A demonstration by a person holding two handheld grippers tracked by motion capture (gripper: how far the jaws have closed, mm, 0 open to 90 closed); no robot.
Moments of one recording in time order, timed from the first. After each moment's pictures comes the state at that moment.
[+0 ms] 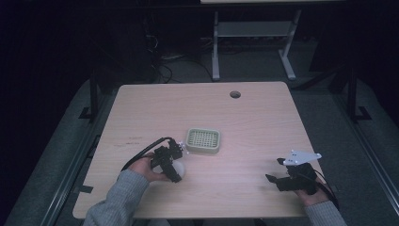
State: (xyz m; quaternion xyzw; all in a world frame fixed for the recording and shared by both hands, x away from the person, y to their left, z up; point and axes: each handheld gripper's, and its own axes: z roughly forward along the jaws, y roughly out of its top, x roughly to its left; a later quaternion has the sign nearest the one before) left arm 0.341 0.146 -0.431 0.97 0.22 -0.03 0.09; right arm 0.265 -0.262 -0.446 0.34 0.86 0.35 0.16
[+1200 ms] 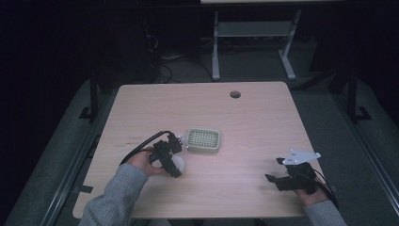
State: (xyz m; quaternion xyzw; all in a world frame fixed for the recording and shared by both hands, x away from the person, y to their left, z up) left arm 0.349 0.146 -0.410 0.97 0.23 -0.03 0.10; right arm 0.267 -0.261 -0.446 0.34 0.86 0.35 0.16
